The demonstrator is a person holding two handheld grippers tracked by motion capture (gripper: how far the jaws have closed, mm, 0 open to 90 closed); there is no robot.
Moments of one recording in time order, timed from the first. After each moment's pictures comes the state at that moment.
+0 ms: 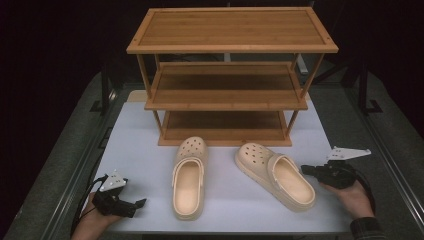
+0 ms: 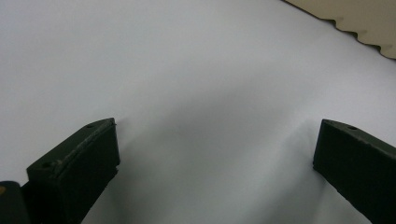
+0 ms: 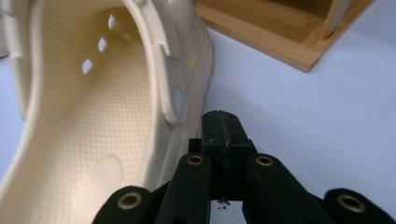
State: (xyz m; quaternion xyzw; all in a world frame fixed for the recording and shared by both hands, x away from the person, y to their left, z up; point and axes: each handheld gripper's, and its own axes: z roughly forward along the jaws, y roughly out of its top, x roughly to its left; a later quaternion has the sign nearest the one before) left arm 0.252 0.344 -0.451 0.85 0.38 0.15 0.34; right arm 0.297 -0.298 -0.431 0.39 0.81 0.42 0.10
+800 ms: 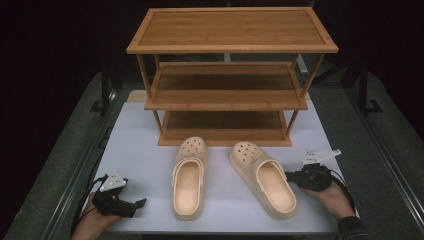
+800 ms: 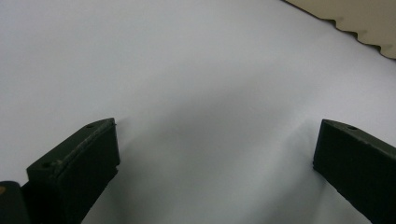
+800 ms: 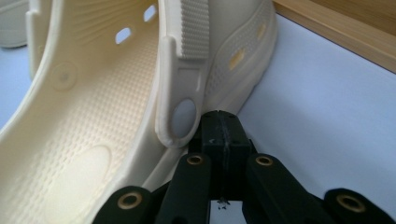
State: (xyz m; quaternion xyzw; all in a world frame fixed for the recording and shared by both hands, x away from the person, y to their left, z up) left arm 0.252 0.344 -0.451 0.85 0.38 0.15 0.34; right arm 0.299 -0.245 -0.440 0.33 0.85 0.42 0.05
